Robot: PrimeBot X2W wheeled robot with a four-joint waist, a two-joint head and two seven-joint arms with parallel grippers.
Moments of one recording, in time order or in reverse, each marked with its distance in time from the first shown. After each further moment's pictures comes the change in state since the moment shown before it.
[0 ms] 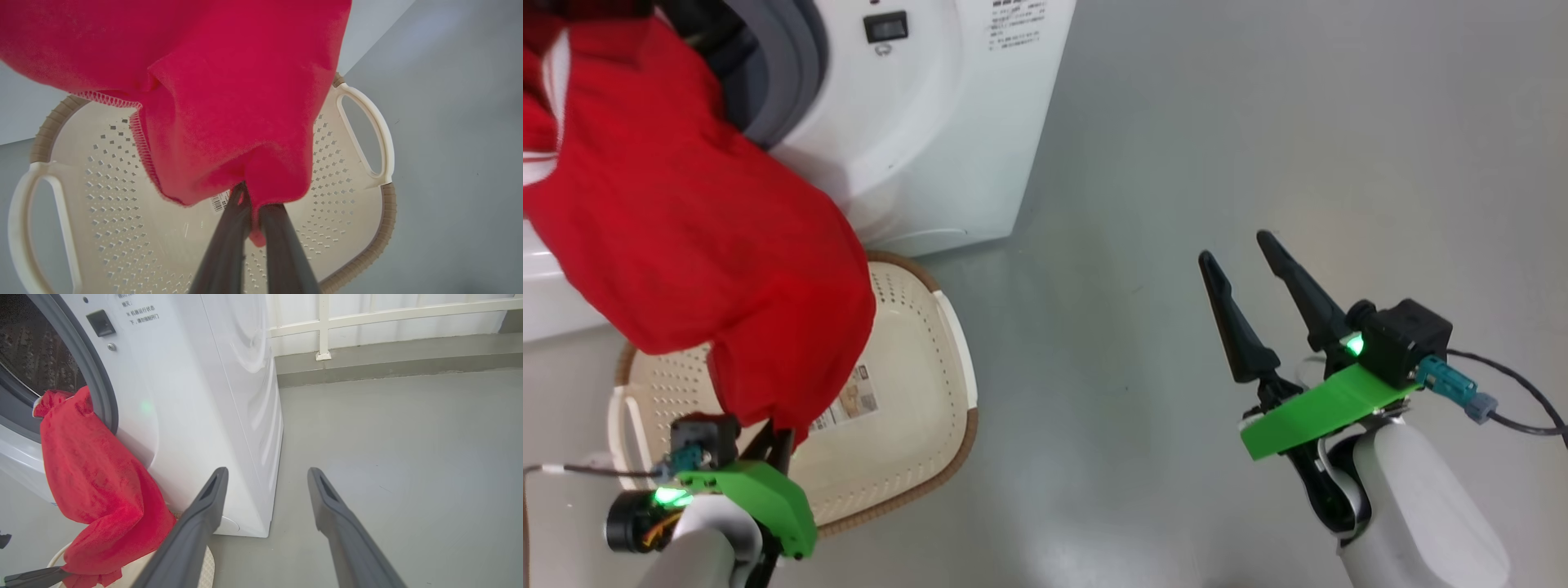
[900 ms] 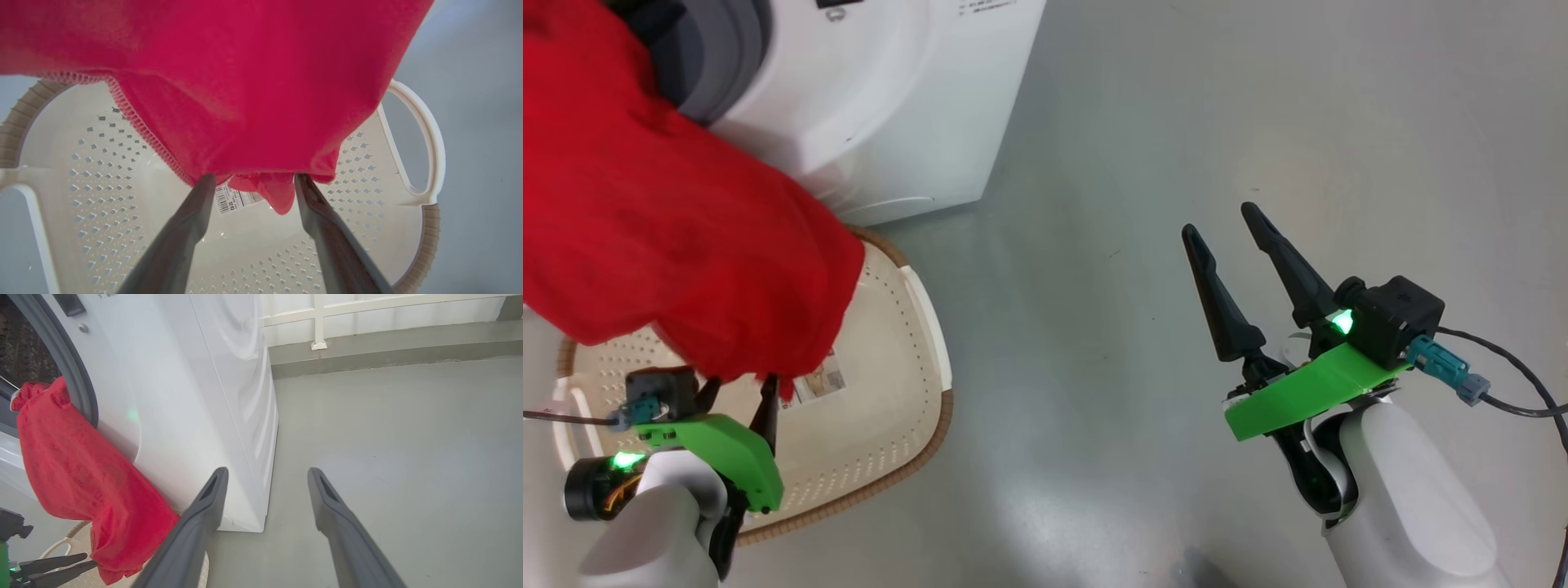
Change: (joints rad) left arm -0.185 0.033 -0.189 0.198 -0.211 0.000 0.000; right arm -0.051 0.026 0.010 -0.011 -0.005 0.000 0.000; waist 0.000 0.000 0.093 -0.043
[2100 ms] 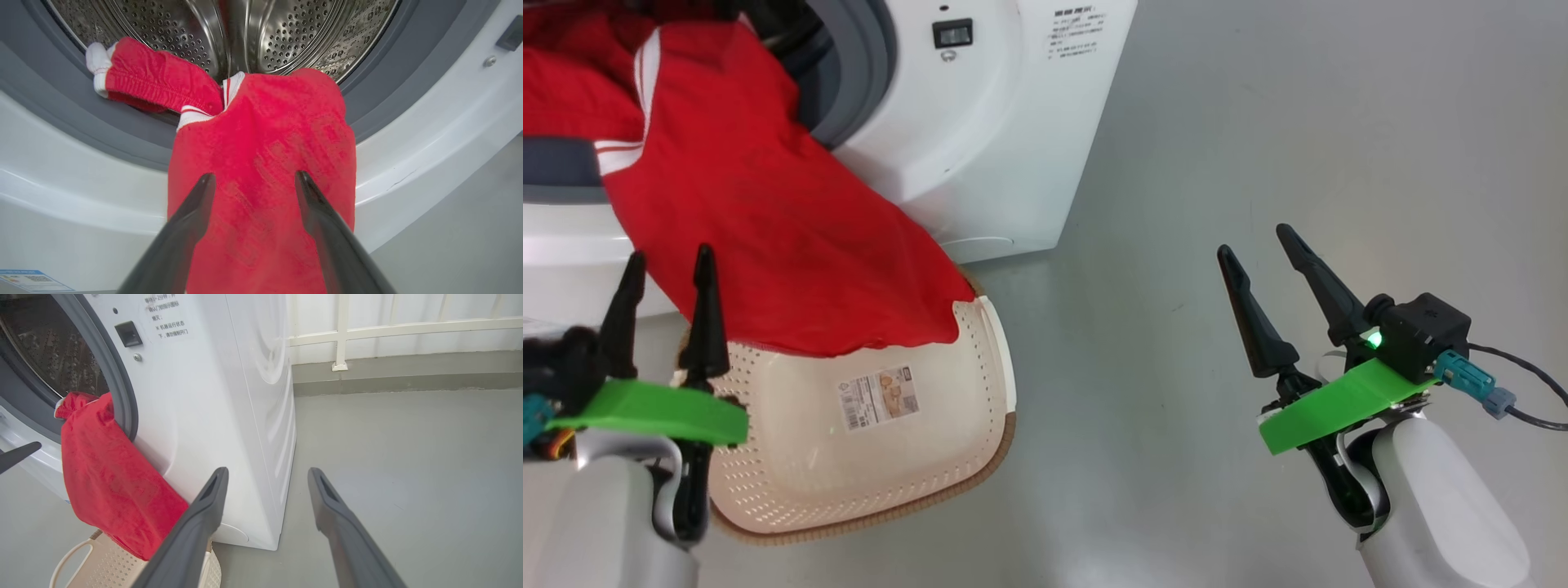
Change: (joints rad) left arm 0.250 -0.037 0.568 -0.741 0.299 0.000 -0.004; right arm 0.038 -0.060 -0.017 0.010 0.000 0.000 0.000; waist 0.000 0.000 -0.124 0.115
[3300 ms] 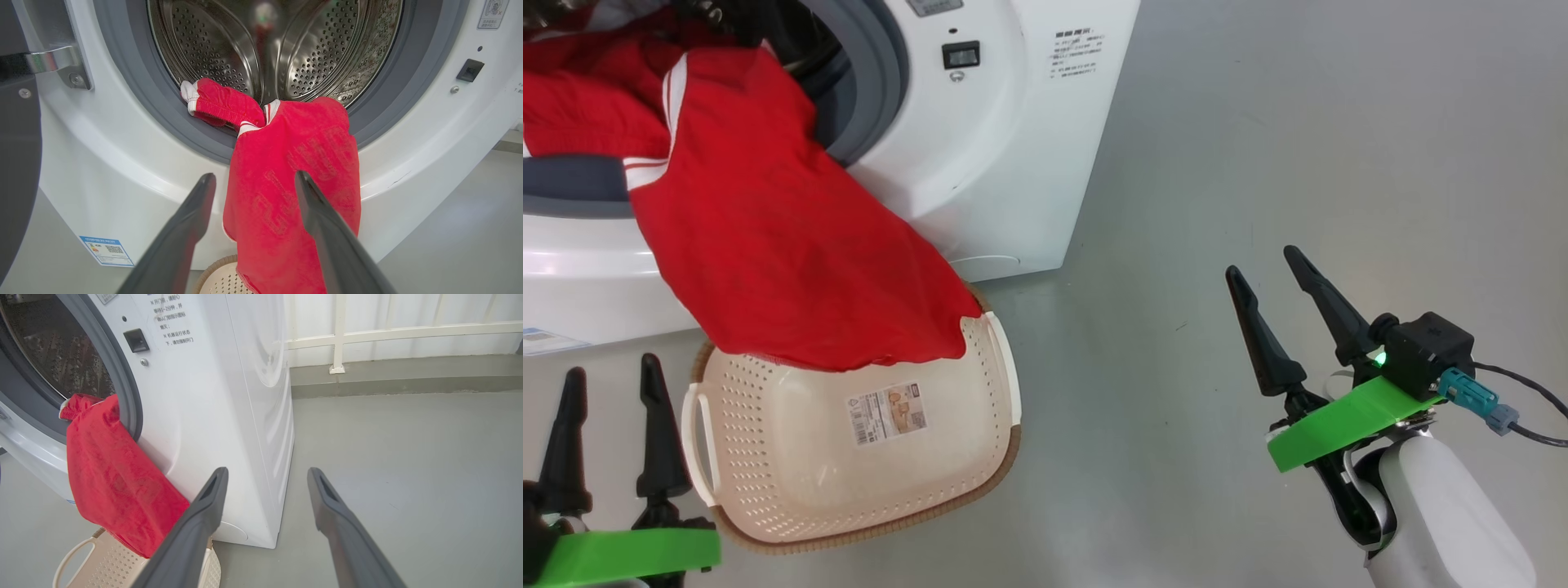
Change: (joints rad) left arm 0.372 -0.110 0.229 -0.400 0.109 0.000 0.000; right arm 0.037 -0.012 -0.007 0.001 0.000 0.000 0.000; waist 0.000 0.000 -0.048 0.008
